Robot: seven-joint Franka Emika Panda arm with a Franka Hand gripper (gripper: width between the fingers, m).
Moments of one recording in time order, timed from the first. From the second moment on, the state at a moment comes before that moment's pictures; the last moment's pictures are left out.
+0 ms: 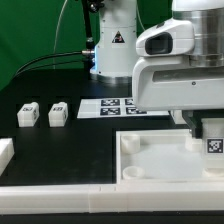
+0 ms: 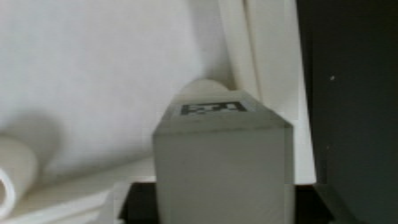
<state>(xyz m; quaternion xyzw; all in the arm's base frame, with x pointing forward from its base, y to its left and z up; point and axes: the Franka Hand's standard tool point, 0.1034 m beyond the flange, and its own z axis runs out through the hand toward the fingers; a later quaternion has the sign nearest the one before) 0.625 0.110 0.083 -0.98 0.17 0.00 0.05</state>
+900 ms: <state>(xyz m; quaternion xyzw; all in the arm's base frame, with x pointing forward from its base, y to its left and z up) 0.626 0.110 0.081 -0.80 0.60 0.02 0.05</state>
